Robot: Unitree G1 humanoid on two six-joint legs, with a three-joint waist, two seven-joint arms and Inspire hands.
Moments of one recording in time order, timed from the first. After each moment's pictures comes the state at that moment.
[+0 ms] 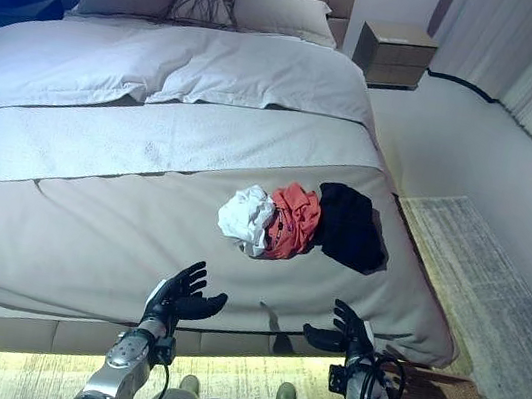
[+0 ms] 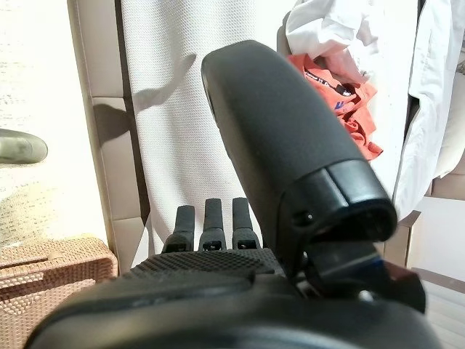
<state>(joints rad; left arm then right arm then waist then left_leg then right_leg) 0.11 0.25 -0.30 0.66 -0.47 -0.19 -0.01 0.04 -0.21 0.30 0.78 0.25 -0.09 -0.29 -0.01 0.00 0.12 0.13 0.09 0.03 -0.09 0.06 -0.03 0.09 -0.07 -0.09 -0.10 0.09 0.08</state>
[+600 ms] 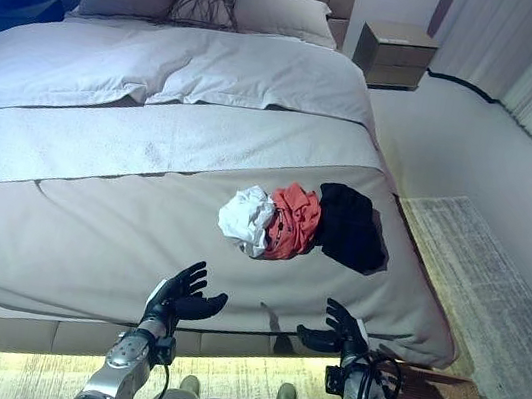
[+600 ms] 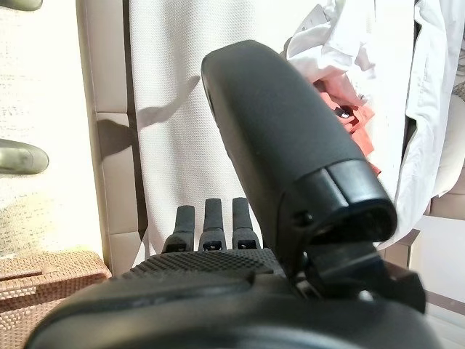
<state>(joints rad) 0.11 0.25 -0.30 0.66 -0.47 -0.20 -0.01 0.04 -0.21 0.32 0.78 0.25 -0.09 -0.26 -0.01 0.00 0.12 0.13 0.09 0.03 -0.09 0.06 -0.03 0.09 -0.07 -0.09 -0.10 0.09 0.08</state>
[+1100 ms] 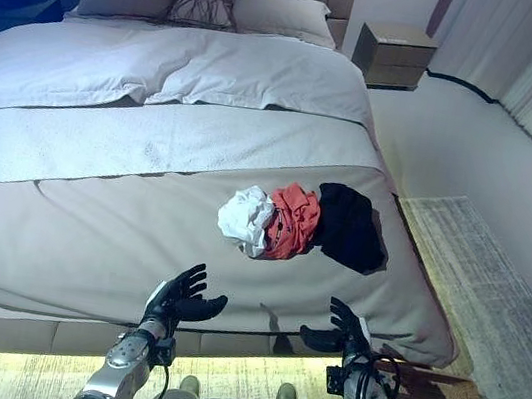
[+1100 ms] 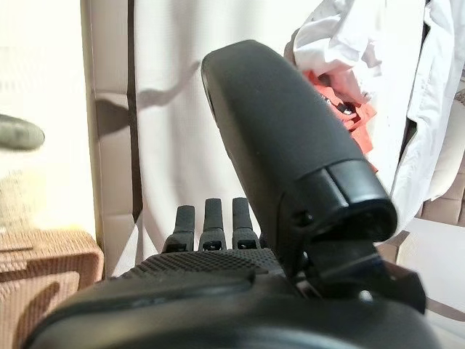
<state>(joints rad) 0.11 0.25 -0.30 0.66 -0.47 -0.17 -0.01 0.03 -0.22 0.33 0.78 0.17 -0.09 -0.32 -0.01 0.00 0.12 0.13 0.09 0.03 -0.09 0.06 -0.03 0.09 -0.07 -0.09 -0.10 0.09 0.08</state>
